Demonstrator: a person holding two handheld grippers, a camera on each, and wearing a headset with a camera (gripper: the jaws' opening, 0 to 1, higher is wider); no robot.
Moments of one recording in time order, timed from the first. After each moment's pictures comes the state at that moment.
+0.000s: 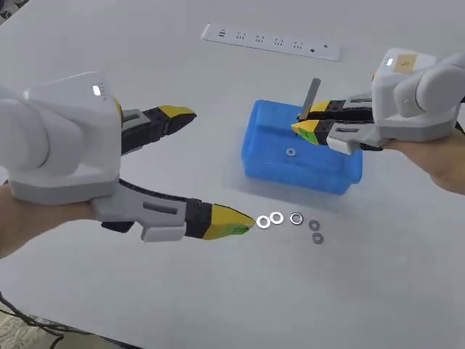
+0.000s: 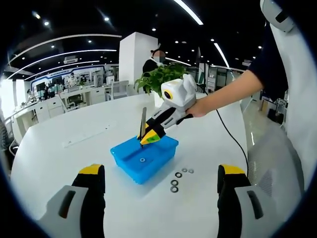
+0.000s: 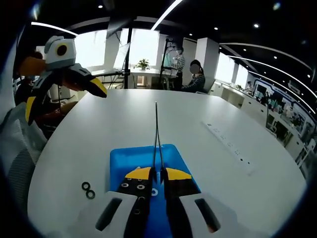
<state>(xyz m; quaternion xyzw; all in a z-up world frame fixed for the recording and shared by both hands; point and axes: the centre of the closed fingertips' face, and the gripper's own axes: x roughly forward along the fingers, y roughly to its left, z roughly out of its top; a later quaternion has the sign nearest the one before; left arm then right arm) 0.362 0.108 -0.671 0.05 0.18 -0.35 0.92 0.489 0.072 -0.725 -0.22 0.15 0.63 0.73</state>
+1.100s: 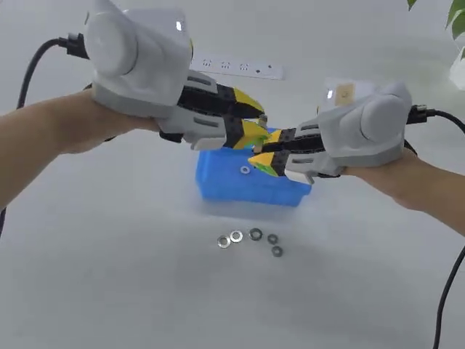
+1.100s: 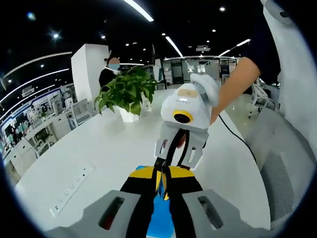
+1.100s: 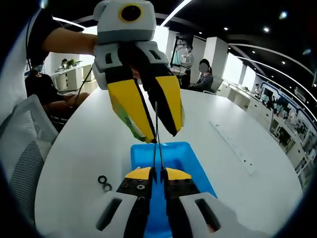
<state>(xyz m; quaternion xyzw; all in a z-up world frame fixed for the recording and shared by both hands) 0.451 0.025 -0.642 0.17 0.13 -0.53 0.82 0.456 0.062 -0.720 -0.25 0.15 0.65 0.70</state>
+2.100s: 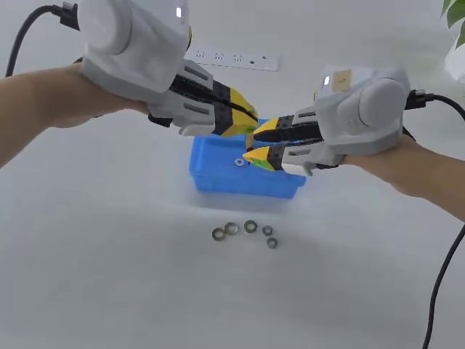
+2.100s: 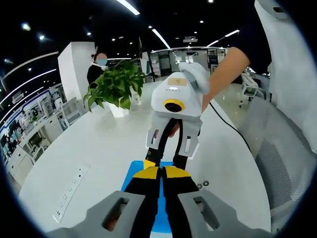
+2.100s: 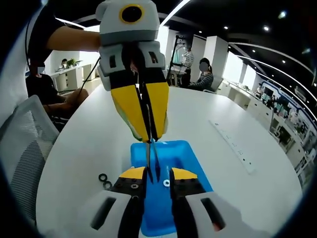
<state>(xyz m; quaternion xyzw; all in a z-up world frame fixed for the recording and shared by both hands) 0.445 0.028 -0.650 0.20 0.15 -0.55 0.80 0.458 0.056 -0.718 -0.25 0.15 0.65 0.70</state>
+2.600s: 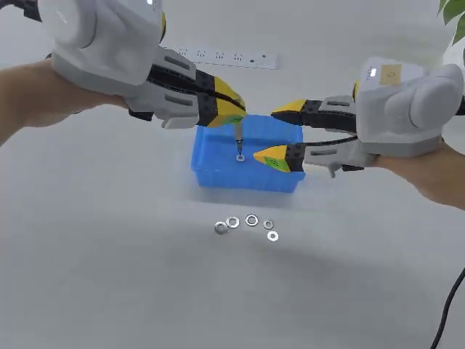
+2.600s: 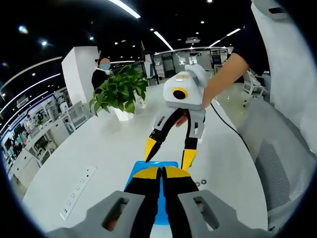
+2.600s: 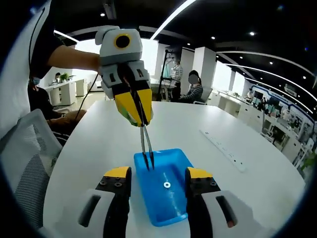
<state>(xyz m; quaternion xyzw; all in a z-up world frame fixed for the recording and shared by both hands) 0.426 0.049 -0.634 0.21 0.13 -0.53 0.81 0.445 0.027 -0.687 -0.20 0.12 0.63 0.74</state>
